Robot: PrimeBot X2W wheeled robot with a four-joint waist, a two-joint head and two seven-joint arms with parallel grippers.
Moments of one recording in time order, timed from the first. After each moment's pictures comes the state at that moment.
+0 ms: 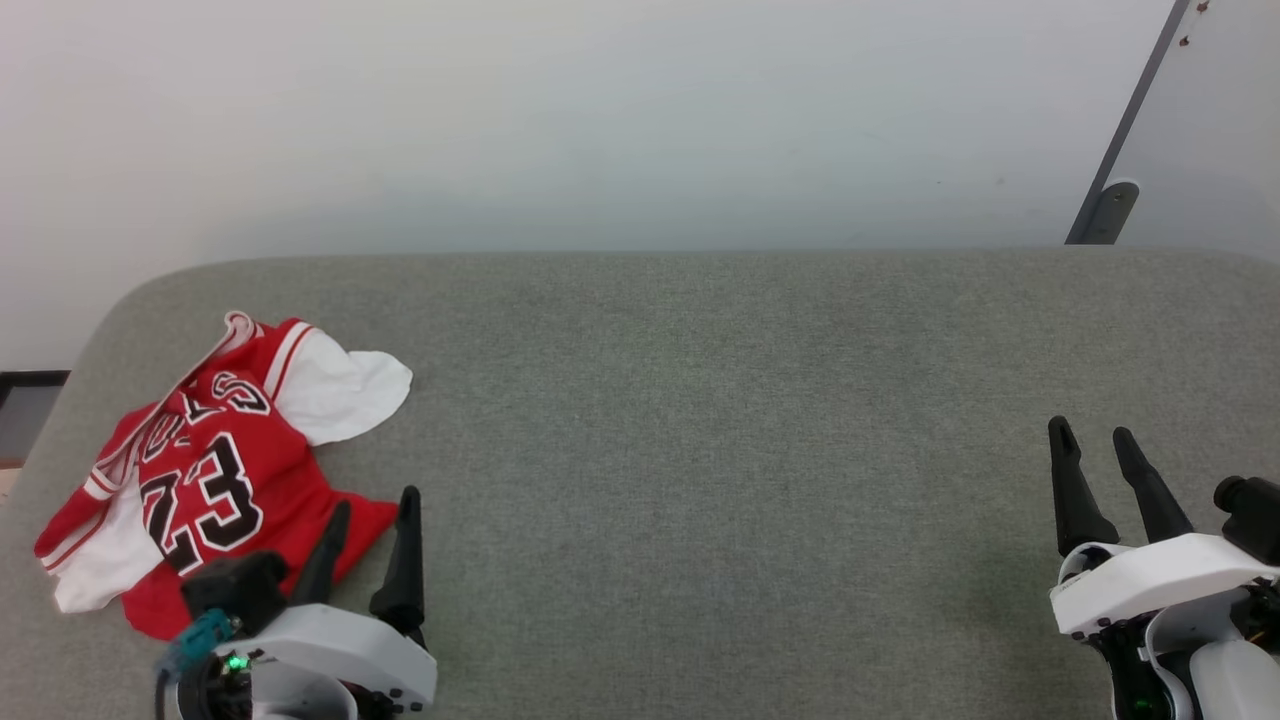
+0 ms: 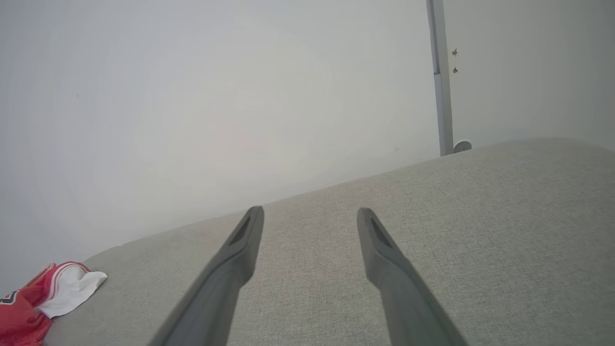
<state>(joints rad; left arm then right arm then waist) -0.12 0.18 -0.08 0.26 -0.53 -0.02 -0.14 -0.23 -0.14 -0.01 0.35 0.50 0.13 -0.14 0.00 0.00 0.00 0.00</state>
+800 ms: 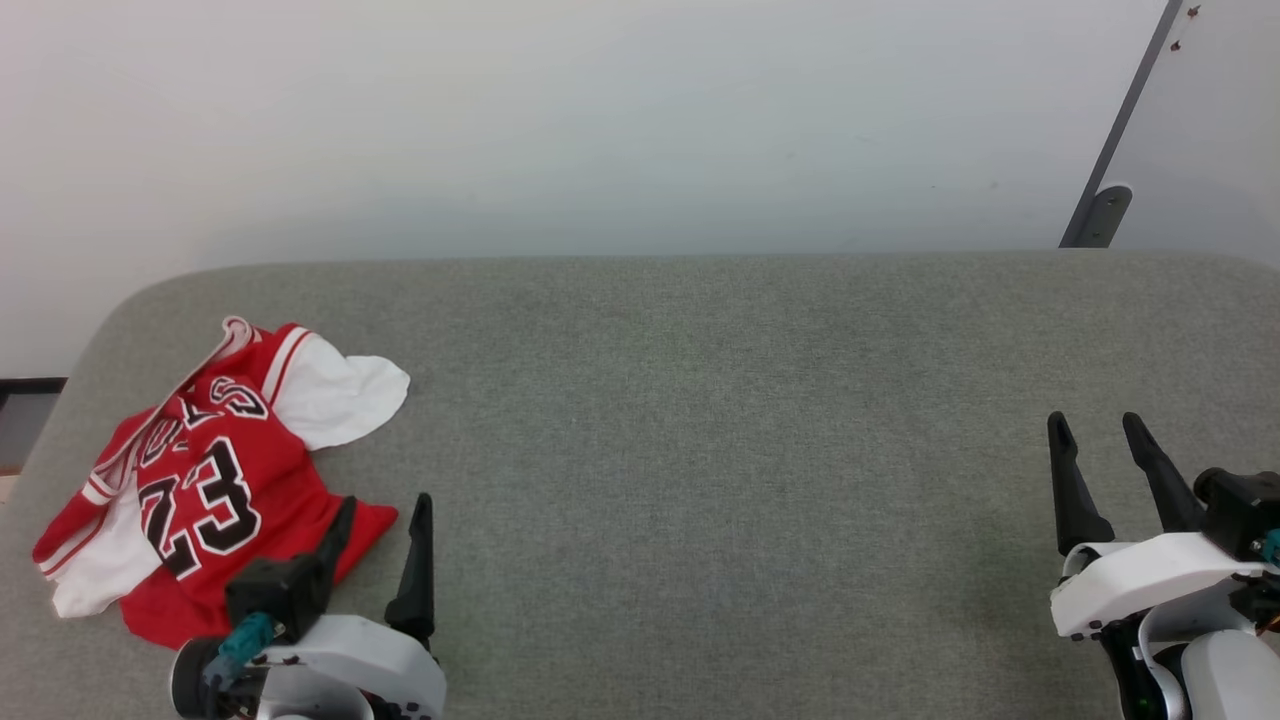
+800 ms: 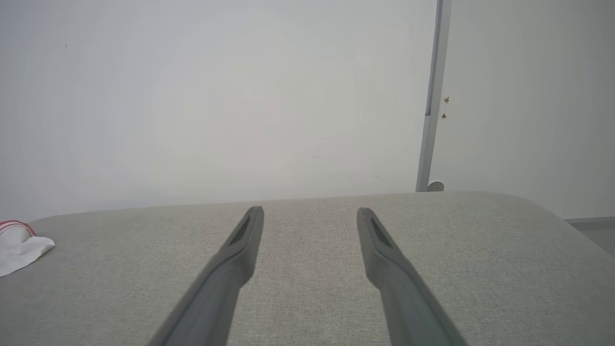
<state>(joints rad) -0.13 0.19 -0.11 0.30 -0.34 -0.02 -0.19 -0.25 -0.15 -0.02 0.37 0.27 0.13 -0.19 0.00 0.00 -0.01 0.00</state>
